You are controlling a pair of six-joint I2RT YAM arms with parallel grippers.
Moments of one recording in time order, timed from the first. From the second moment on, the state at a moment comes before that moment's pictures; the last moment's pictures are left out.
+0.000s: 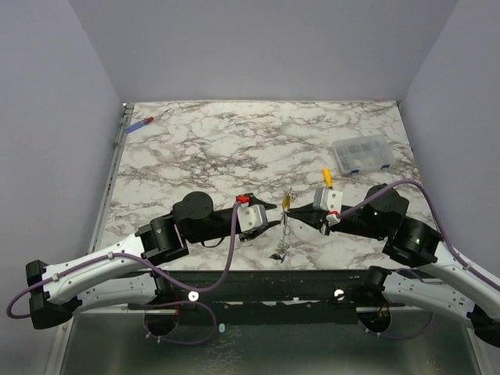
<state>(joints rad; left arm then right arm) -1.15 0.87 0.87 -0.10 0.16 0.28 0.97 0.71 0.90 -0.33 -0.30 -0.40</state>
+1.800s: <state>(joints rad) -1.15 0.89 0.77 0.22 0.25 0.22 0.97 0.66 0.90 -0.28 -0.40 -0.33</state>
